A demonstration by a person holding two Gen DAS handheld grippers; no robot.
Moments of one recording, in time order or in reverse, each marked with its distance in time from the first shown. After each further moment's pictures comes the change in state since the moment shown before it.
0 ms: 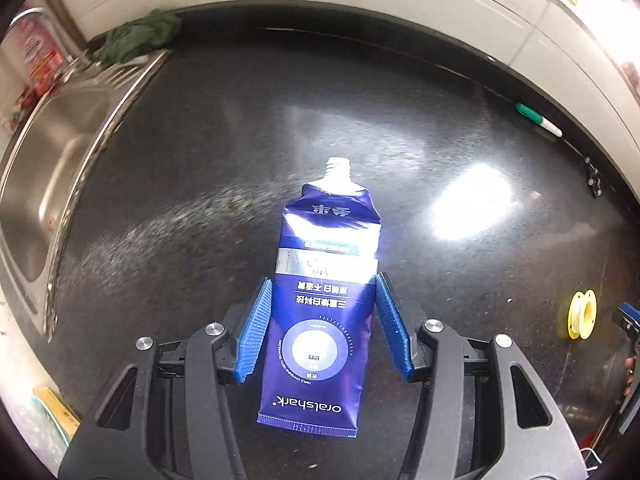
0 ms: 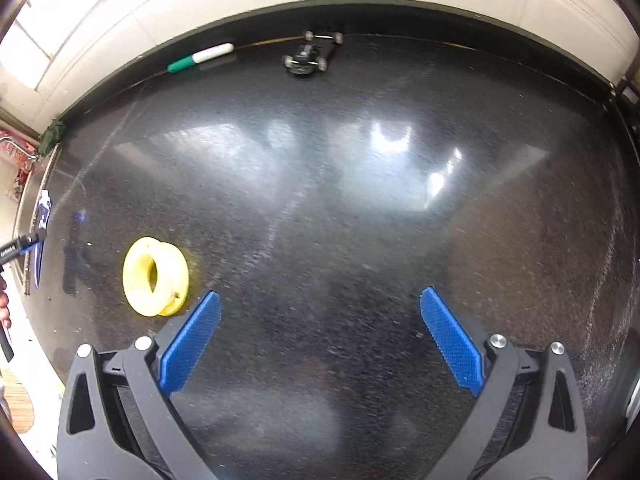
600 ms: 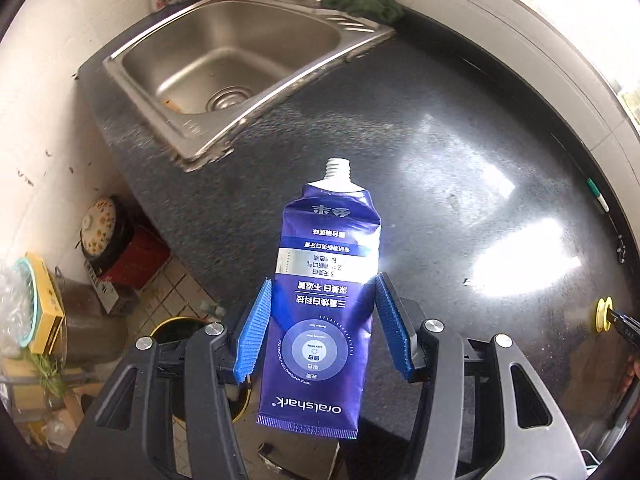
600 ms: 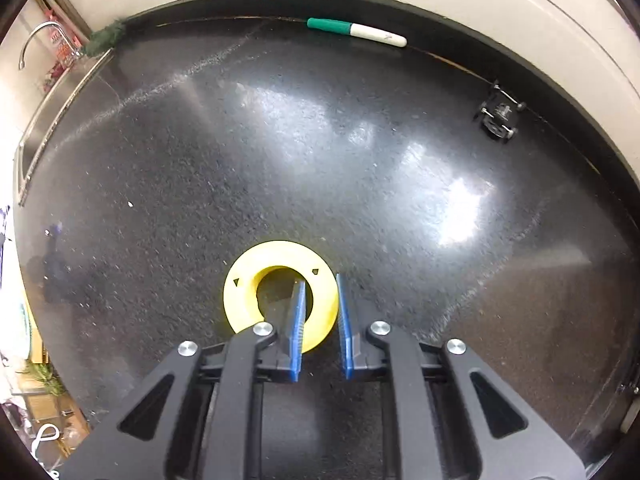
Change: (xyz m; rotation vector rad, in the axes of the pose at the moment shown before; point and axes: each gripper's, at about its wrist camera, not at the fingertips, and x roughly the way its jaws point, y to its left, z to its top) left arm -0.084 0.154 -0.149 -0.405 -0.072 0.121; right arm 0.042 0.128 0.030 -0.357 0.058 -0.007
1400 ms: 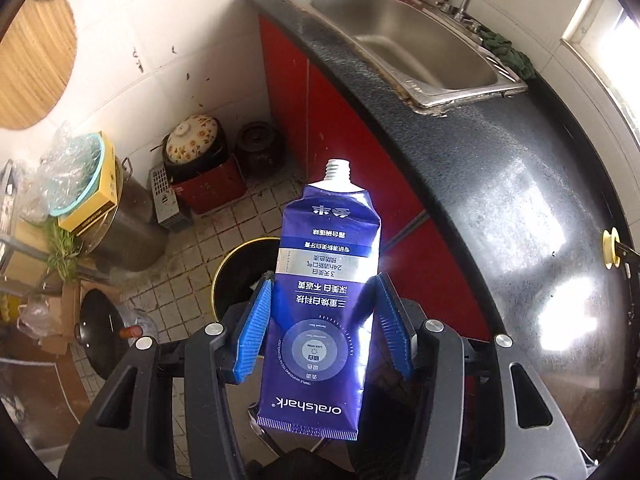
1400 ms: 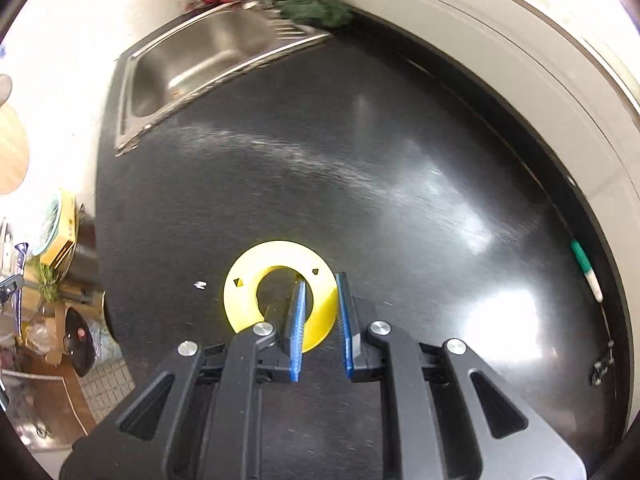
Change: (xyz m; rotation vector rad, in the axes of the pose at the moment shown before) left arm -0.077 0.147 -0.124 -0.371 -0.010 0.144; right arm -0.023 0.274 0.083 -0.522 -0.052 0.182
